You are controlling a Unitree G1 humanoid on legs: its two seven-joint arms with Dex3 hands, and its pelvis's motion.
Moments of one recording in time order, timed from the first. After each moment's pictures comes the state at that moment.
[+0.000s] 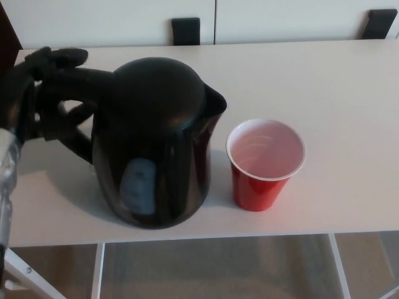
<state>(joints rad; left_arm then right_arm) -0.50 0.44 0.11 0.43 -0.08 0.12 -0.18 0.13 -0.33 -0.44 0.91 0.32 -0.04 0.27</state>
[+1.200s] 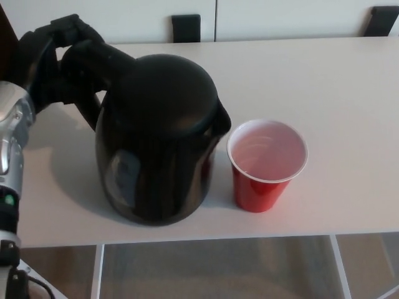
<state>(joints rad) -0.68 0.39 0.15 0.55 -0.13 0.18 -0.36 0.11 -0.33 -0.44 0.86 0.32 -0.01 0.28</state>
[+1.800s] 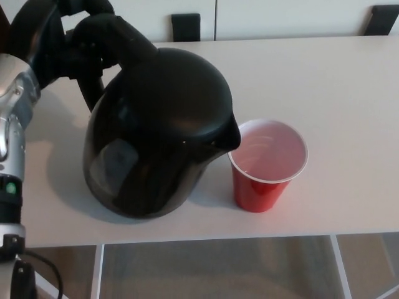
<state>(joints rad) -0.72 0.37 0.17 0.36 -0.17 0.33 -0.35 0.10 -0.33 -0.42 0.85 0.31 0.00 0.26</state>
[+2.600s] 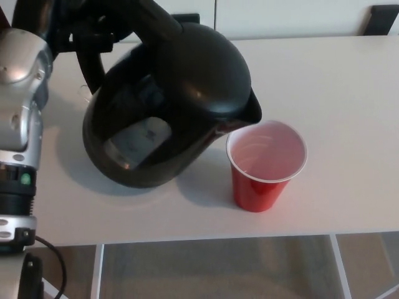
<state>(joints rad) -0.76 0.37 0.04 0.31 -0.01 0.26 -0.16 0.04 -0.36 -0.43 0.96 0.32 -0.01 0.31</state>
